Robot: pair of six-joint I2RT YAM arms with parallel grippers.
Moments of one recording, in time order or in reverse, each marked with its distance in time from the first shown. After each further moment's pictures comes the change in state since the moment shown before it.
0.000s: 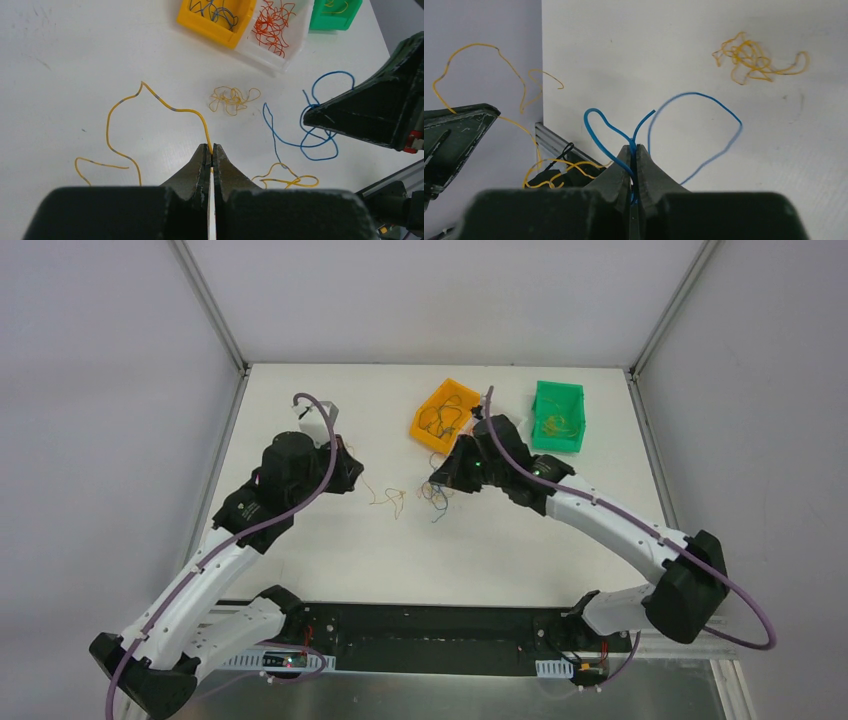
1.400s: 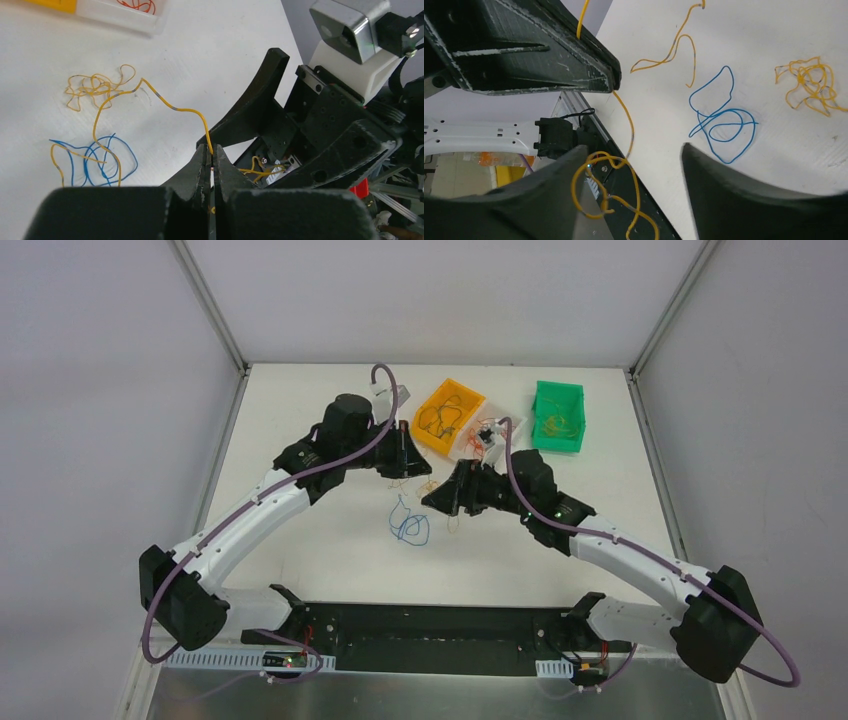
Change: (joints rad) left arm -0.080 0.375 0.200 0.102 0.435 -0.153; right arm 0.011 -0.192 -0.359 0.483 -0.267 -0.163
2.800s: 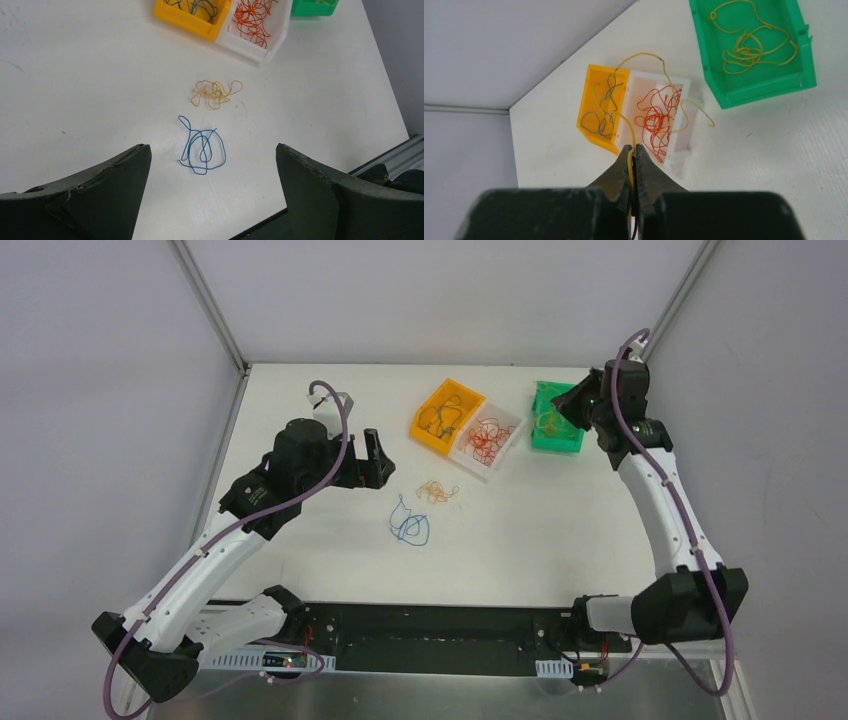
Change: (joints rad) left arm 0.023 -0.290 -0.076 -0.181 -0.426 0.141; right arm -0.644 0.147 0.521 -0.550 0.313 -0.011
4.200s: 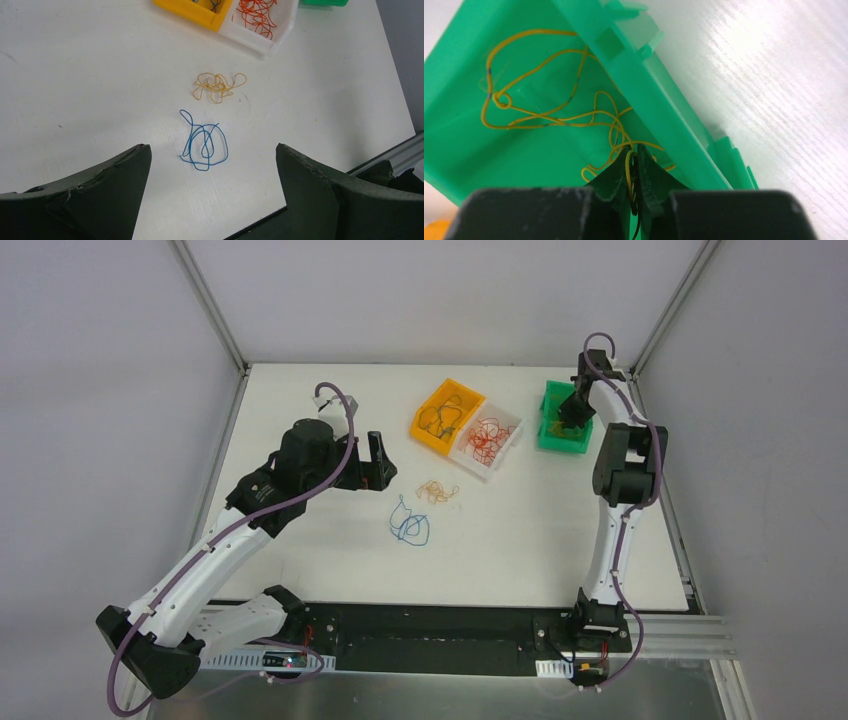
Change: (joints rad) left arm 0.000 0.022 -0.018 0.000 0.008 -0.008; right arm -0.177 1.052 0.703 -0.284 0.161 0.032
